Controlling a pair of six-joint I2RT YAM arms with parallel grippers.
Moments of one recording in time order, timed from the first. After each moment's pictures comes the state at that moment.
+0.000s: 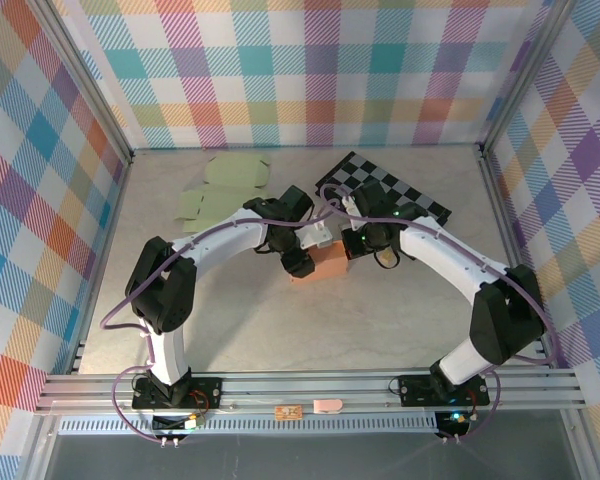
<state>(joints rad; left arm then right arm) -0.67 1.86 1.46 -0.84 0.20 0.45 0.55 1.55 1.21 -0.75 -0.09 0.17</state>
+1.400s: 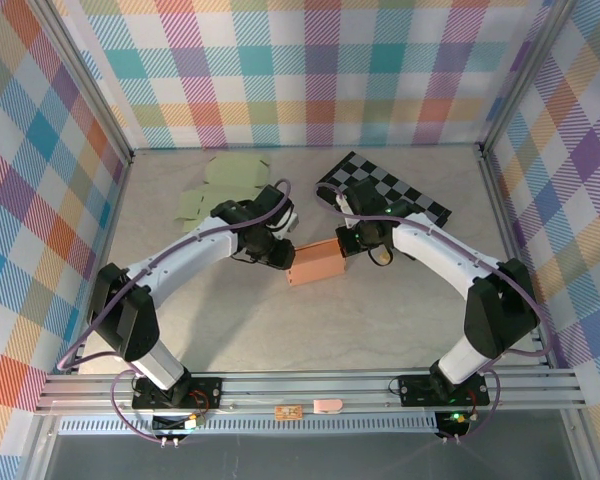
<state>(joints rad) -0.66 1.62 1.36 -0.96 0.09 -0.28 0.58 1.59 1.26 -0.76 -0.04 0.19</state>
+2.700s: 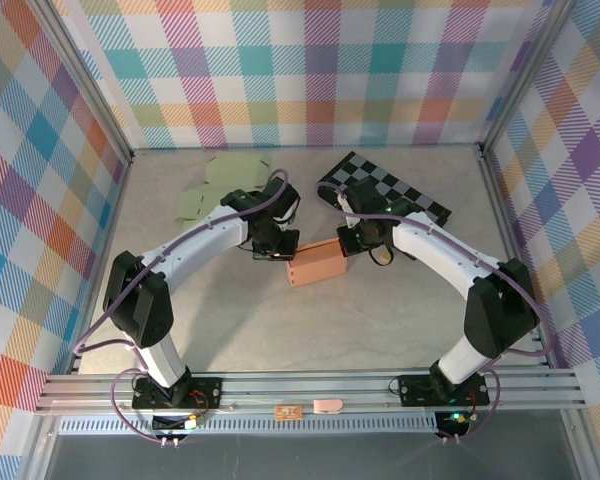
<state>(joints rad) -0.65 1.73 1.49 -1.03 0.15 -0.56 0.58 1.59 1.28 -0.80 -0.03 0.21</state>
